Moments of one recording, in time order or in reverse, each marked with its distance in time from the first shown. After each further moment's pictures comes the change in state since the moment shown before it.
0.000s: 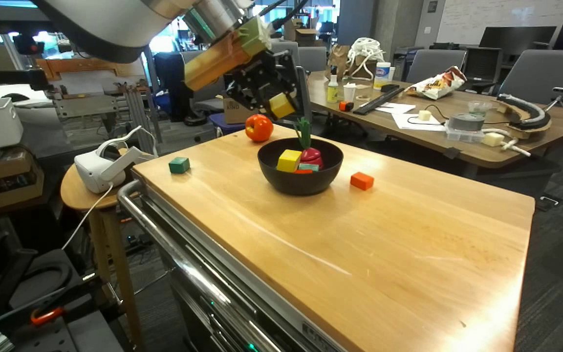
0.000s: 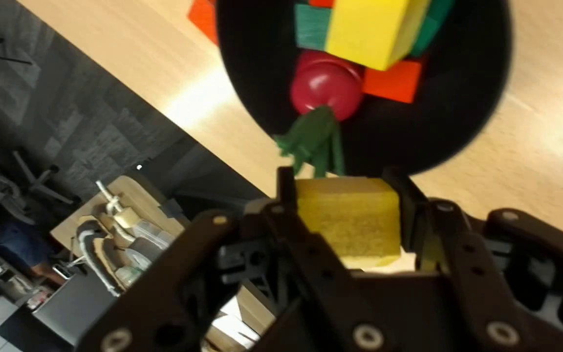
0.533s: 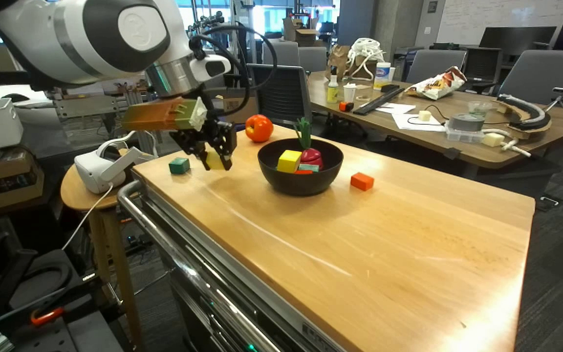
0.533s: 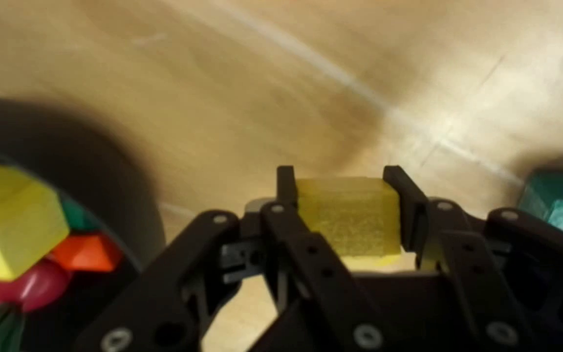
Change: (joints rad) arm 0.260 0.023 -0.049 -0.185 0.554 -0.047 -0.173
